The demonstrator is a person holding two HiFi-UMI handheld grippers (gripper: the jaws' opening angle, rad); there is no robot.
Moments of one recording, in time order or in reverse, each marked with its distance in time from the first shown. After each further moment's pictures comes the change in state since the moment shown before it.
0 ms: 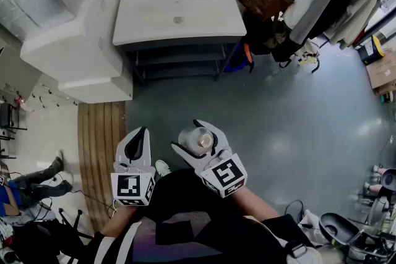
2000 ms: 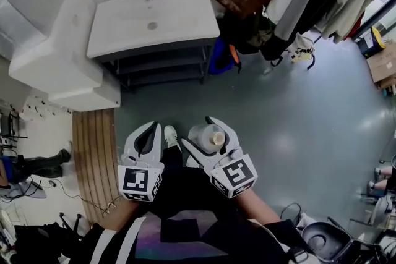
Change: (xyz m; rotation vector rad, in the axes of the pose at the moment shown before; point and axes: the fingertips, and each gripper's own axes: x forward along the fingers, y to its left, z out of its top) left arm 0.111 -0.151 0.027 0.067 -0.001 -0.132; right arm -0.101 -0.152 0.004 0.062 -0.062 -0.115
